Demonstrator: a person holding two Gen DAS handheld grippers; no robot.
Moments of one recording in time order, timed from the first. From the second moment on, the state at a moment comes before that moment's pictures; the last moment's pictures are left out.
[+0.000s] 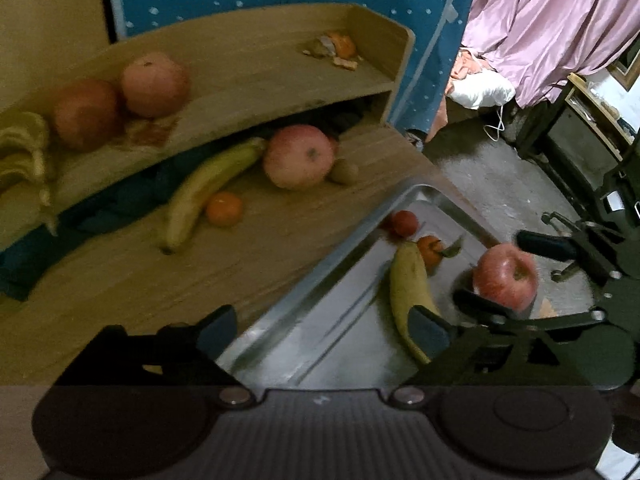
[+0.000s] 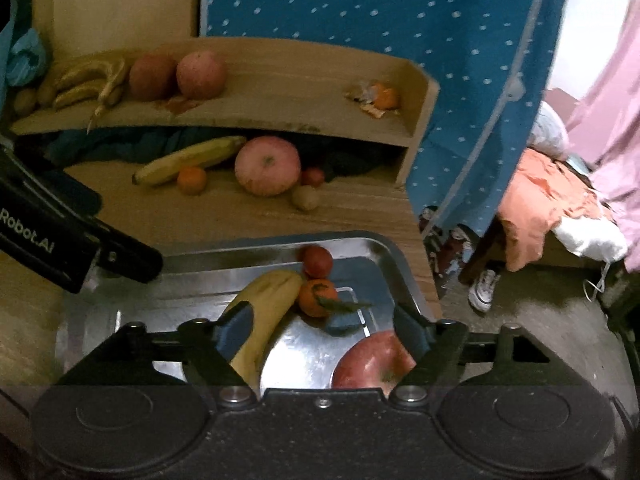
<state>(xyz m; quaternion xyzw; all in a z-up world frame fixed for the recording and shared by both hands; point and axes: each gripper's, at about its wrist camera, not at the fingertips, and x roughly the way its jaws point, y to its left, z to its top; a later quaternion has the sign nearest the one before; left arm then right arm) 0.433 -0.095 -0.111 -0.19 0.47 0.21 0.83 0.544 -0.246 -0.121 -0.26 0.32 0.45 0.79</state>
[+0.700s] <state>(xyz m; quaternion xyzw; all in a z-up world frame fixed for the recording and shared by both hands) 0.327 -0.061 -0.098 -0.15 0.48 0.19 0.84 0.420 -0.267 -0.094 -0.20 0.36 0.33 0.85</state>
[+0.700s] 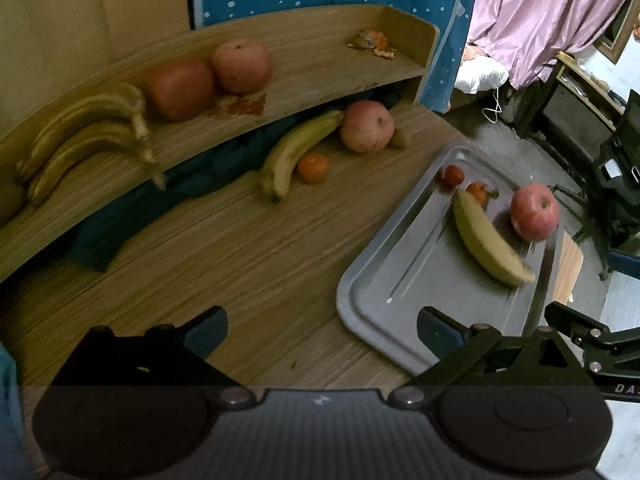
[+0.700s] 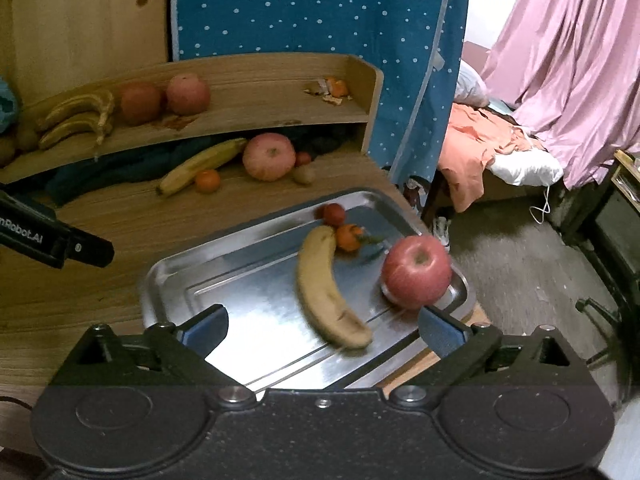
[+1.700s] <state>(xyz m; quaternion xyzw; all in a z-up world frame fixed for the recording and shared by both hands) 0.235 -0.008 -0.067 -0.14 0.41 0.26 0.86 0.322 -0.198 -0.072 -0.22 0.30 0.39 0.84</state>
